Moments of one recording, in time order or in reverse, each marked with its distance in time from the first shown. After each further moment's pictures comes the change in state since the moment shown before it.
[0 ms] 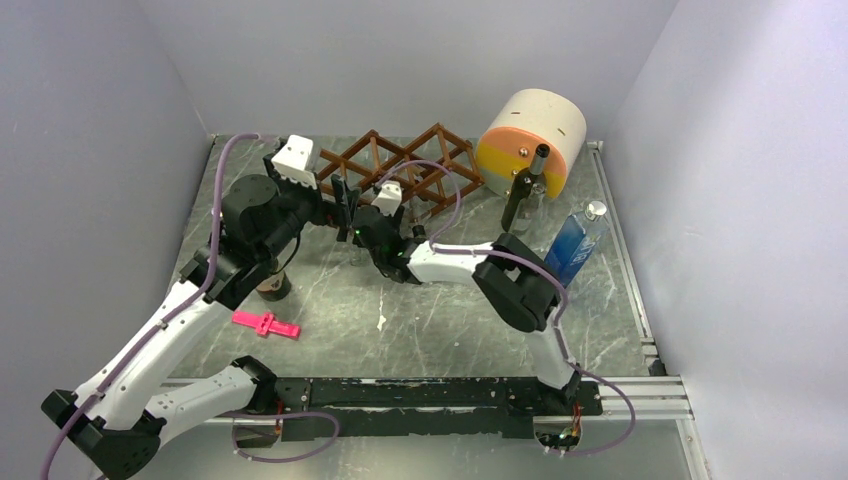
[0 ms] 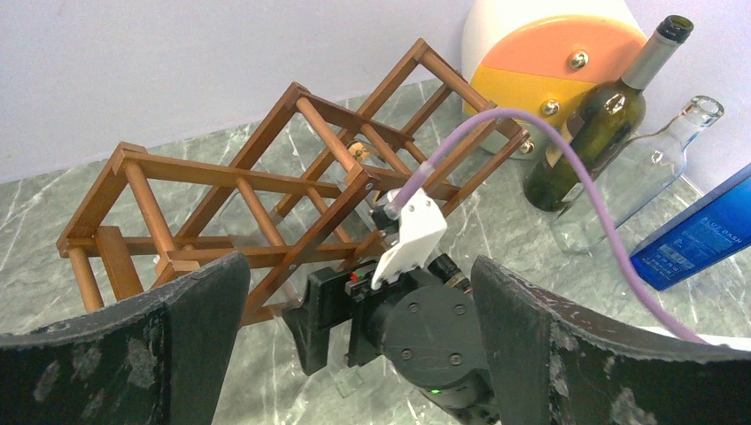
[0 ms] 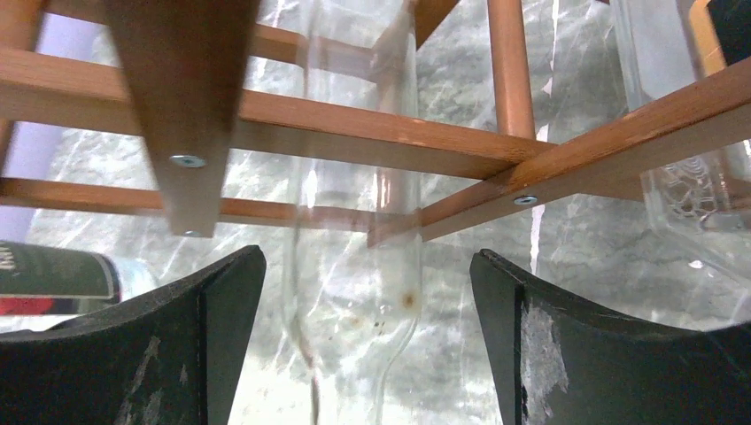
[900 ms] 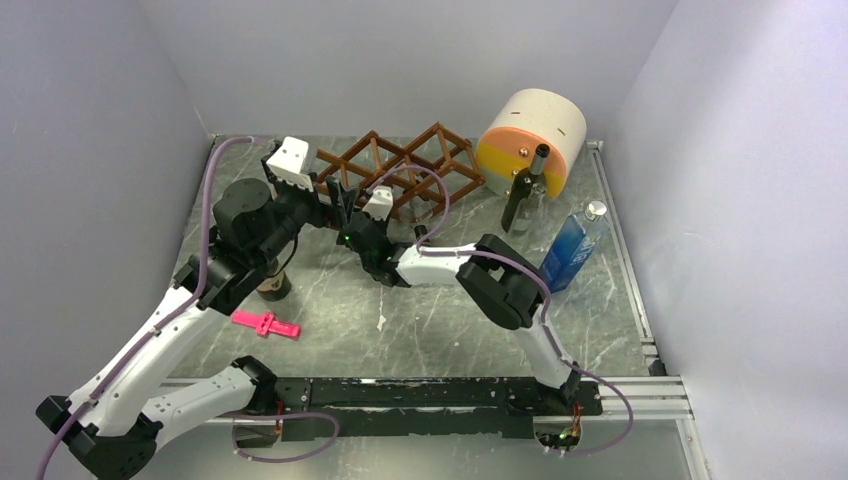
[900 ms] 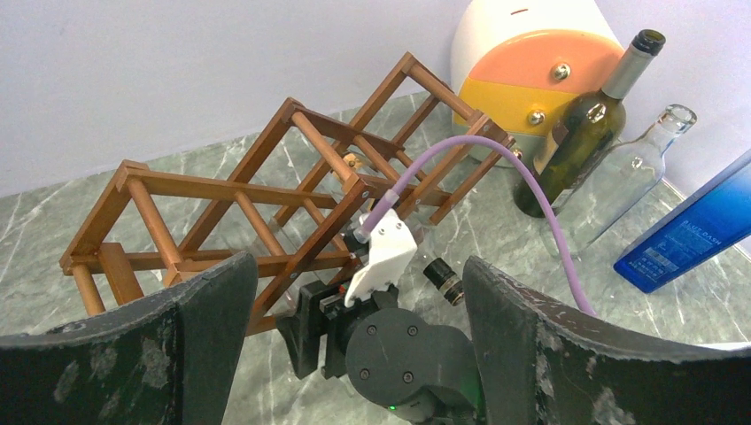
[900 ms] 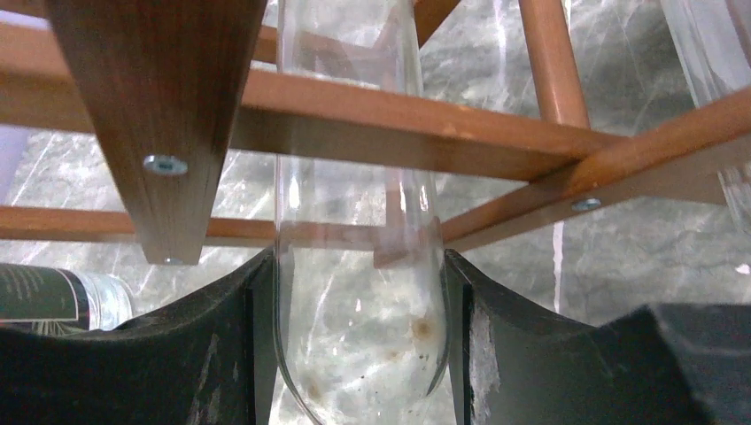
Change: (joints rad) left arm -0.020 -0.031 0.004 0.001 -0.011 0.003; right arm 0.028 0.057 0.041 0.013 0.062 -0.008
